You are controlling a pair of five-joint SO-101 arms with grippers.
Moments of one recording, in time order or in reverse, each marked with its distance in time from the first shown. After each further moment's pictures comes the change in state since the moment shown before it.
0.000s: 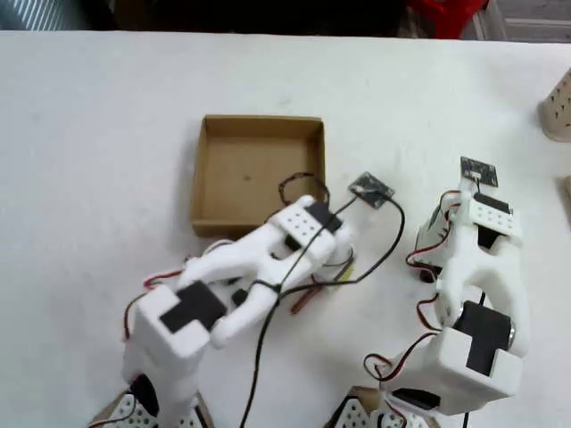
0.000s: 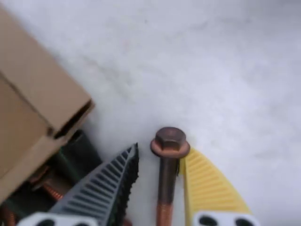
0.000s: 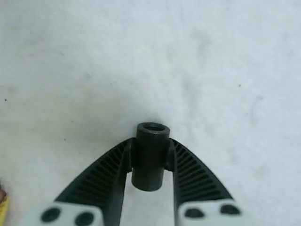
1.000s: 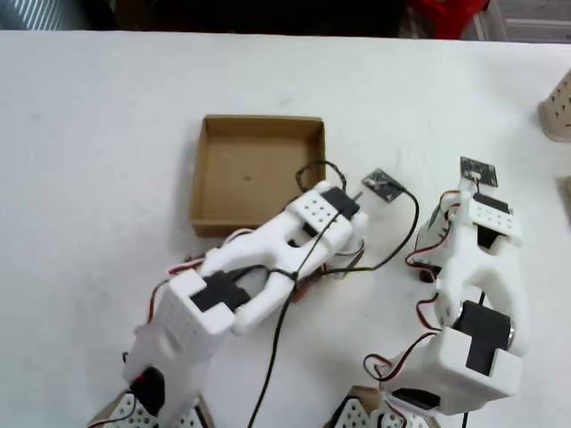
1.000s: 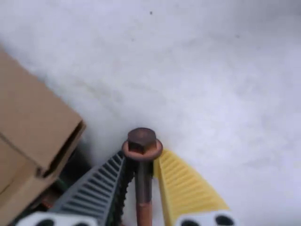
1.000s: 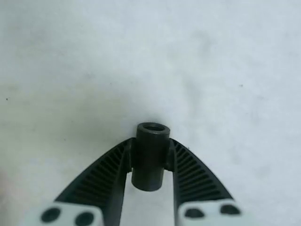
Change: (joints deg) left arm -0.8 10.3 -15.7 10.1 -2.3; right arm -0.7 0.0 0.0 0.2 0.0
